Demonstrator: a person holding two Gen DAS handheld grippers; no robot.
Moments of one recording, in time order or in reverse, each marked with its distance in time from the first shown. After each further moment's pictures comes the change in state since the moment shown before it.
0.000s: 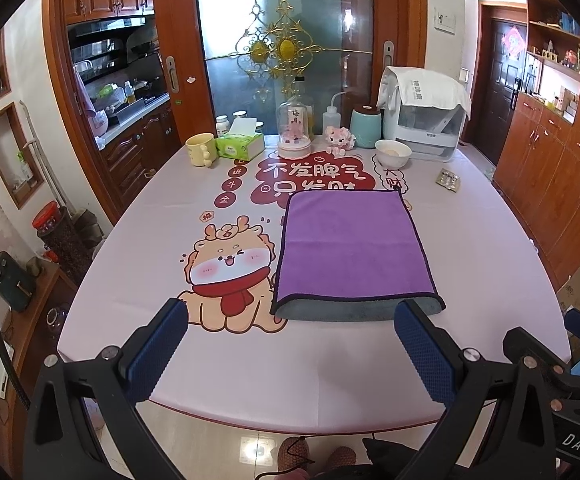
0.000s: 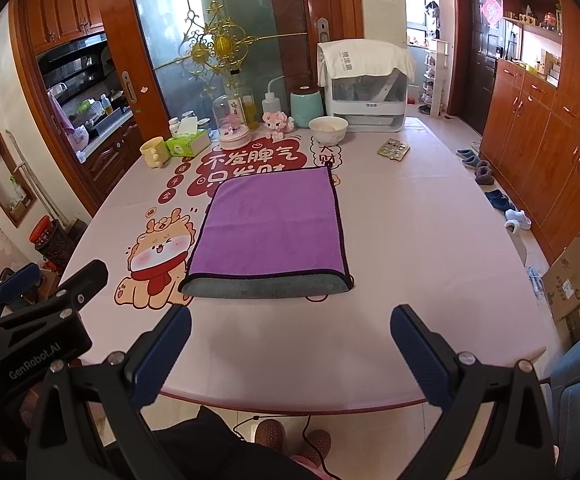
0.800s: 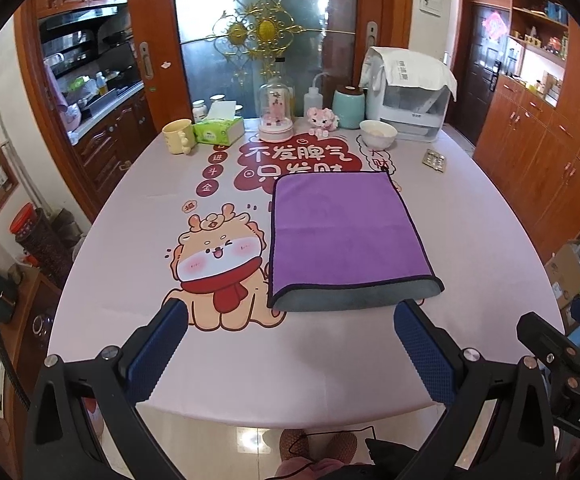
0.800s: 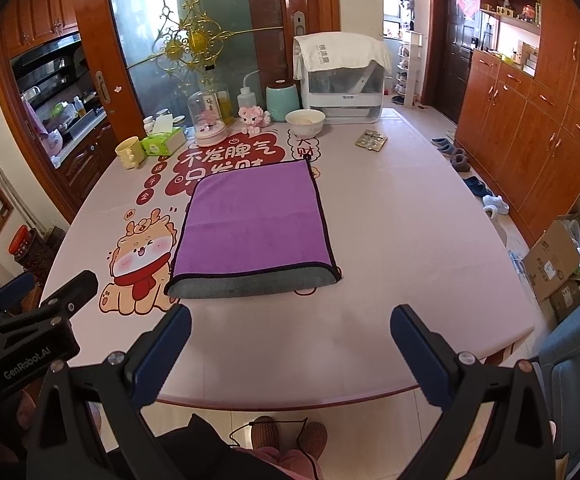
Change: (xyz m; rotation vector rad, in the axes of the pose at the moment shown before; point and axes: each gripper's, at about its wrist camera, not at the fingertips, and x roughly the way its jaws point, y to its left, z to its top) left arm 0.023 0.025 0.005 0.057 0.068 -0.098; right arm 0.001 0.017 -0.002 0.055 0.023 -0.098
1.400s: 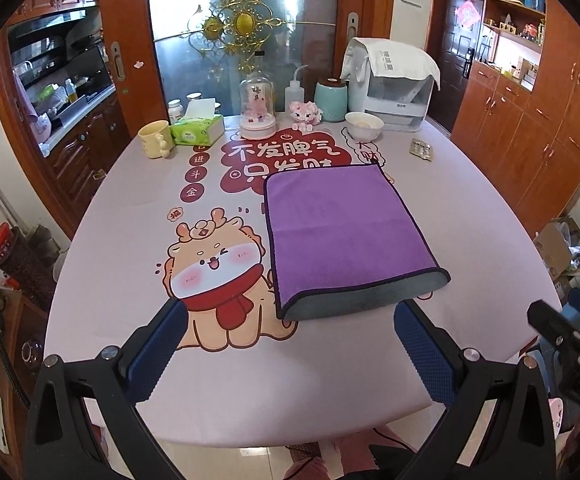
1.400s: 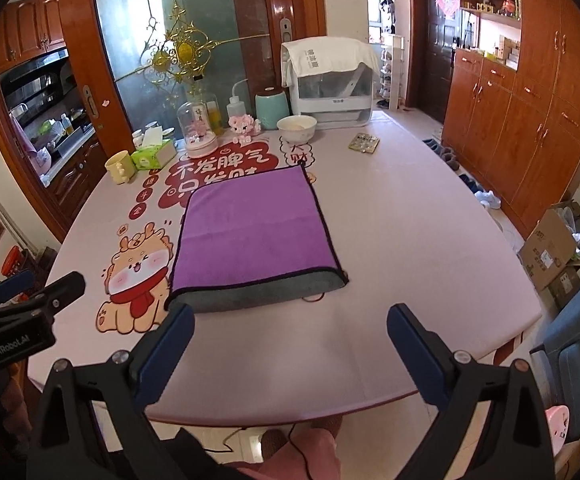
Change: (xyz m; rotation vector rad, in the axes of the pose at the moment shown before) left arm 0.032 0.039 0.015 0.072 0.025 -0.095; right arm 0.017 0.015 -0.008 0.053 -0.058 -0.037
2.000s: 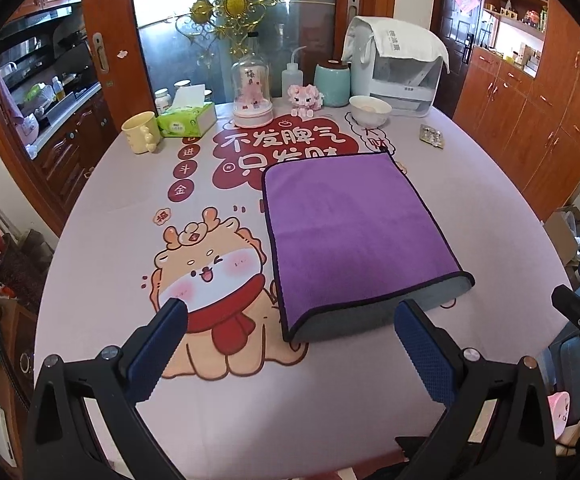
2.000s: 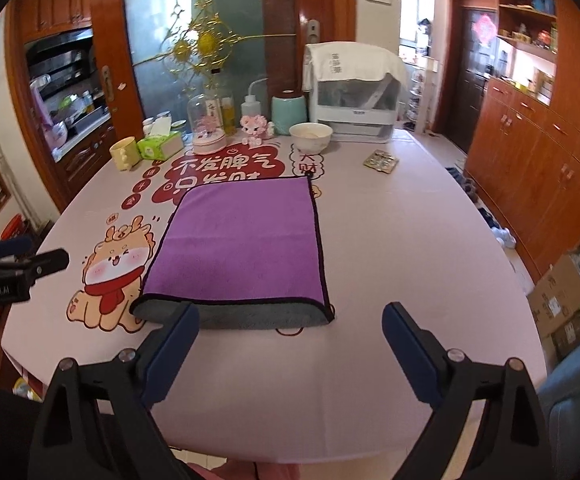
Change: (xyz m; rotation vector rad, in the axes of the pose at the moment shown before) left arm 0.063 0.008 0.020 0.027 0.046 -0.012; right arm 0.059 -0.034 0.018 -0.153 -0.029 0.063
